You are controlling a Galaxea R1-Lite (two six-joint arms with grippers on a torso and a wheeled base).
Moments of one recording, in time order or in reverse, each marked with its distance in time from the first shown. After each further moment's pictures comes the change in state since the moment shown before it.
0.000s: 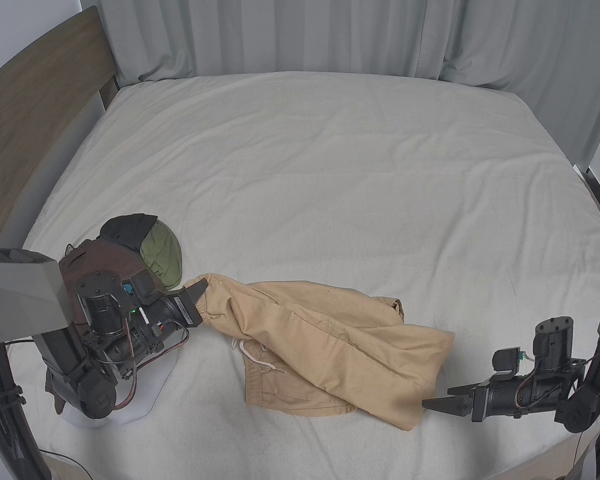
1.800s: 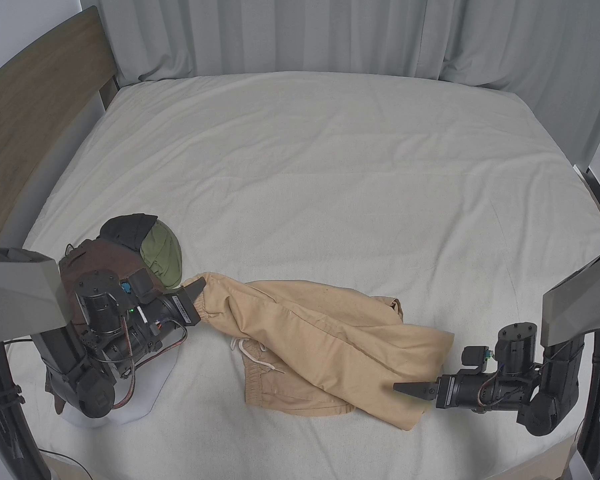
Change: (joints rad) left arm 0.008 -0.003 0.000 0.000 0.000 0.000; right arm 0.071 0.319 -0.111 -0.289 -0.093 0.207
